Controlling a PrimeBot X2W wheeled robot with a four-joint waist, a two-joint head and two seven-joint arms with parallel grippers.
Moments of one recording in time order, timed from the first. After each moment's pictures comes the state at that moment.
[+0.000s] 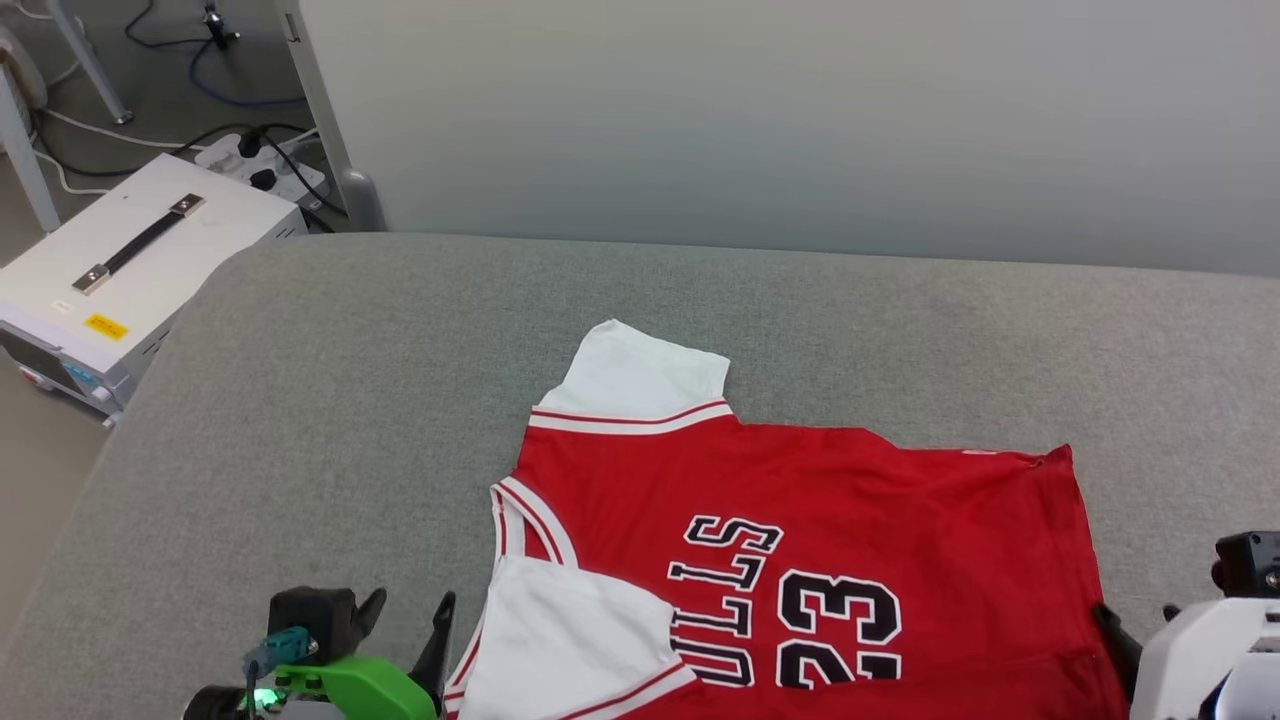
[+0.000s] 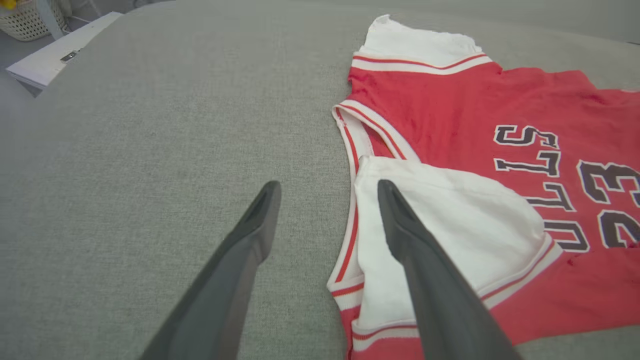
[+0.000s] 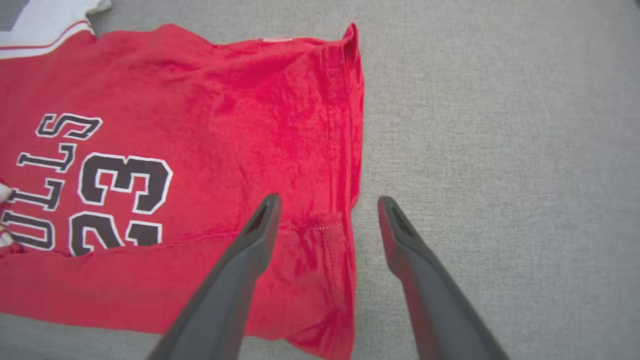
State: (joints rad) left arm -0.06 0.57 -0.66 0.12 -0.79 0.25 -0.06; right arm 0.13 -0.18 -0.18 -0.07 0.27 0.13 0.63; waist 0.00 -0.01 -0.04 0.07
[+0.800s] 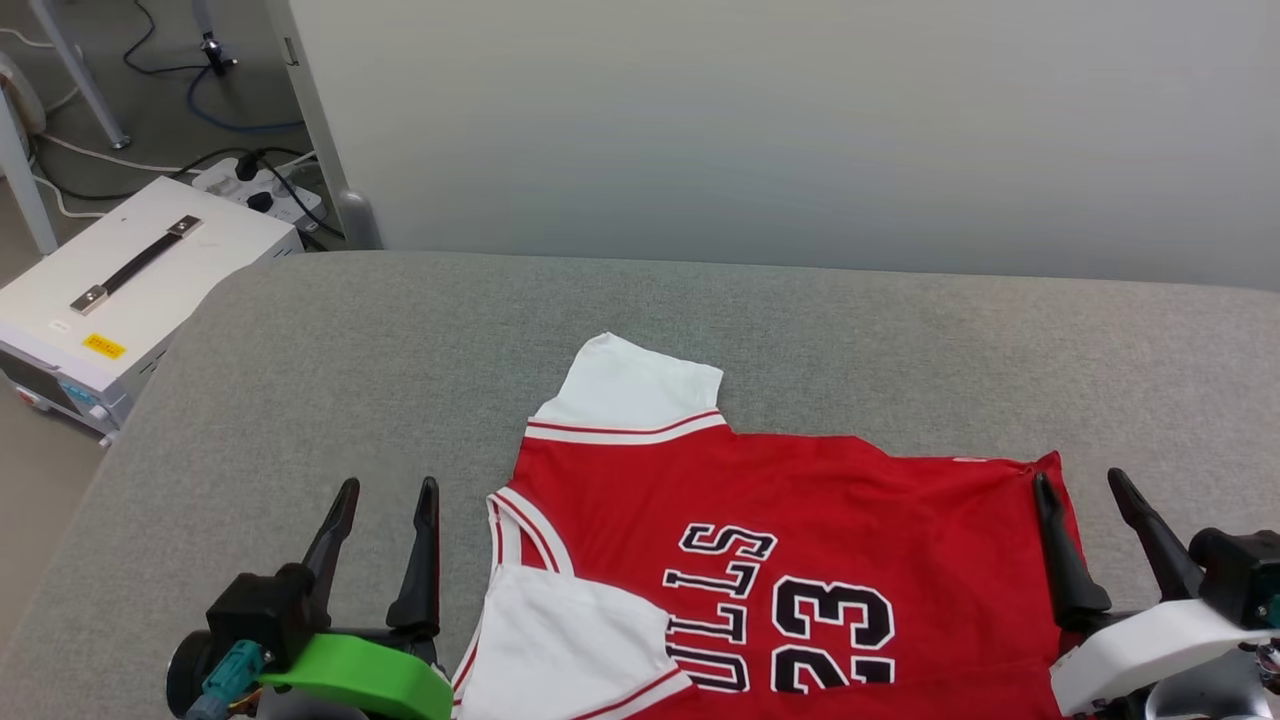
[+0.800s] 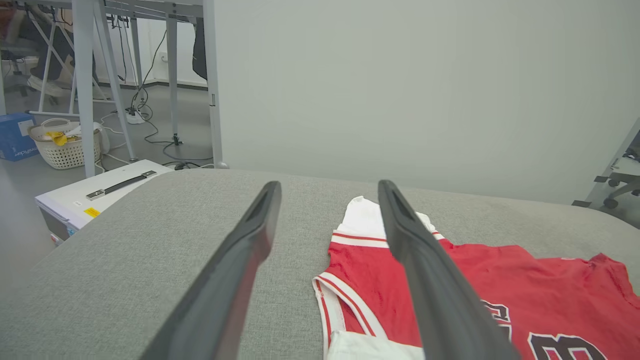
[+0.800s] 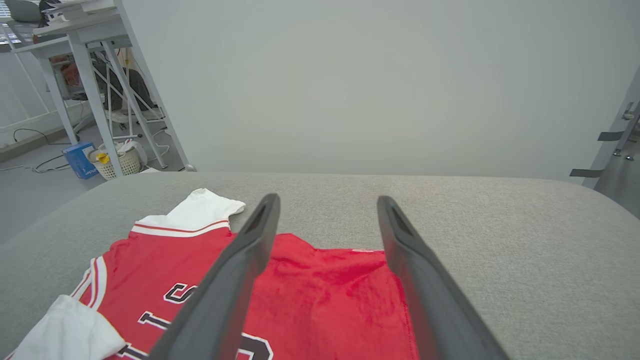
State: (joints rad) left arm 0.04 0.30 -0.26 -0.01 -0.45 0.07 -0.26; right arm 0.10 -0.13 -0.03 -0.10 0.27 0.13 -0.02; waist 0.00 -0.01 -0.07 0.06
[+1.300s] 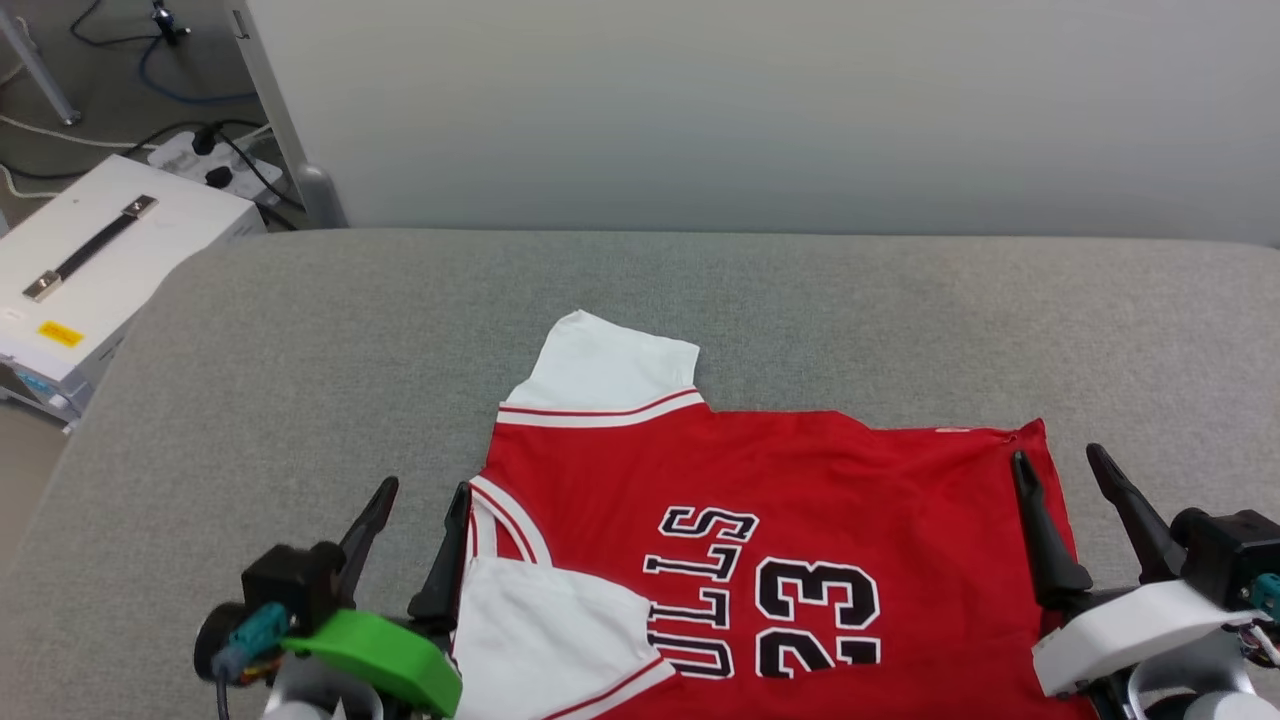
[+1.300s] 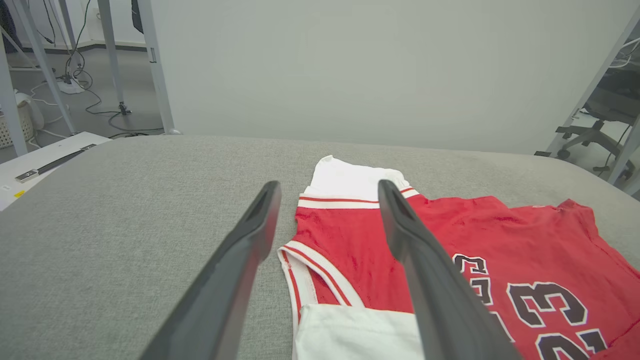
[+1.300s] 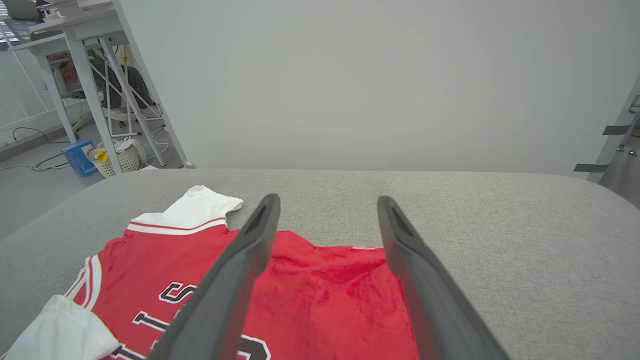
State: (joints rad) left arm 0.01 0.24 -0.22 0.12 -0.40 -0.10 -0.22; right arm 0.07 -0.14 0.01 -0.09 0.27 0.13 -0.04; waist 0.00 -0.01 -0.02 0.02
